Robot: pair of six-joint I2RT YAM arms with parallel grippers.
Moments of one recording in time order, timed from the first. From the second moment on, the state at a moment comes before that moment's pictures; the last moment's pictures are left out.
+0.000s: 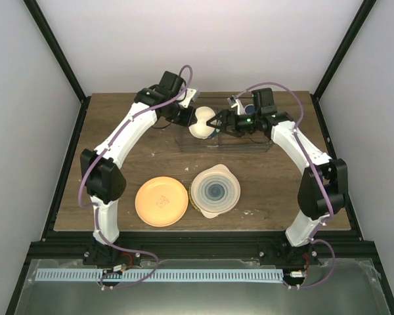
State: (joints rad) left arm -0.49 1.99 2.04 -1.00 0.32 -0.11; right arm 0.28 1.69 1.41 -0.46 -0.92 0.42
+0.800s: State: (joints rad) left arm -0.49 1.99 2.03 -0.98 0.34 -0.12; right arm 0.29 1.70 1.38 -0.29 -0.99 0.50
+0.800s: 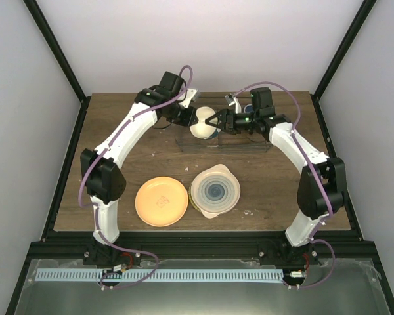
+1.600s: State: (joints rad) left arm -0.49 1.99 1.96 -0.90 0.35 -0.14; right arm 0.31 1.75 1.39 -0.33 -0.97 0.47
